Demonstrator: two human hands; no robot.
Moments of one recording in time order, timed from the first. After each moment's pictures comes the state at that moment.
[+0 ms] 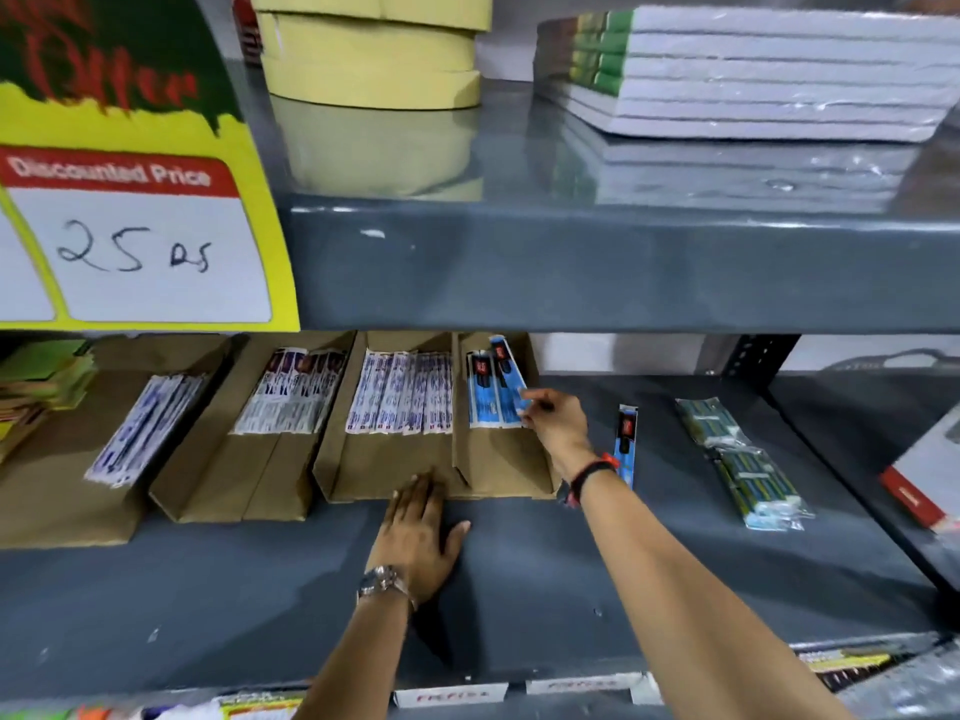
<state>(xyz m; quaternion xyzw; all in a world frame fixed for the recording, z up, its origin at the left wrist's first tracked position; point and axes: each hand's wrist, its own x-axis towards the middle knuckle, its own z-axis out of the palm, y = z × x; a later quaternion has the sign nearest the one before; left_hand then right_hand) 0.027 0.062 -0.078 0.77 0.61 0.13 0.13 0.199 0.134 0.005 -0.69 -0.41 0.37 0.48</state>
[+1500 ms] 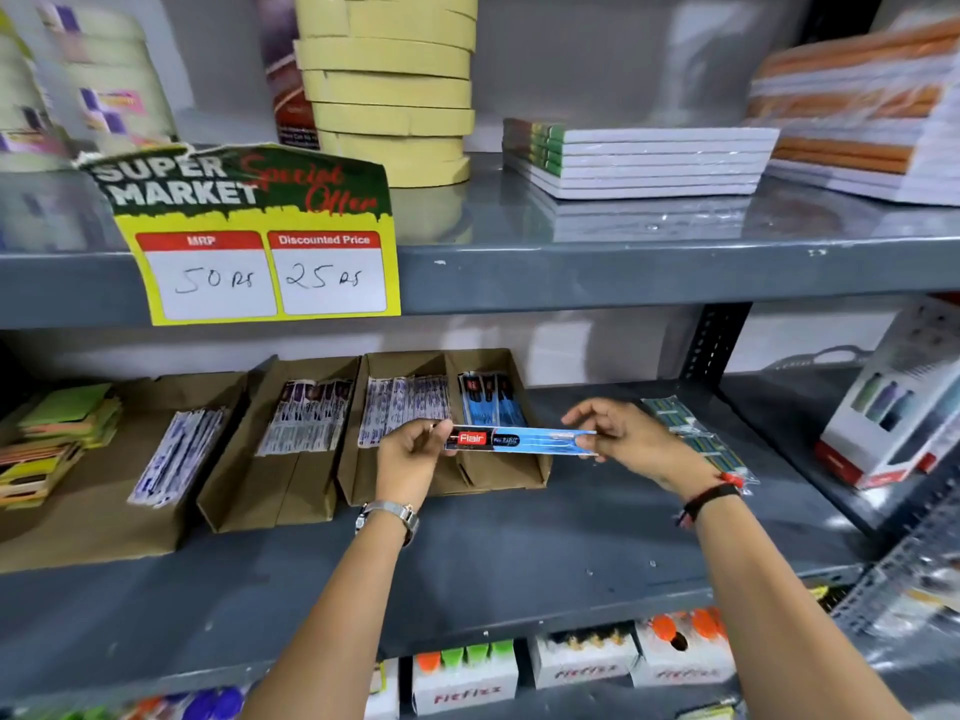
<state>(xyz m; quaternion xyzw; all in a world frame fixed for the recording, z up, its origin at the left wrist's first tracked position) 0.023 0.048 0.042 0.58 0.49 0.53 0.38 0.258 0.022 0.078 -0.59 -0.65 0.36 0.32</state>
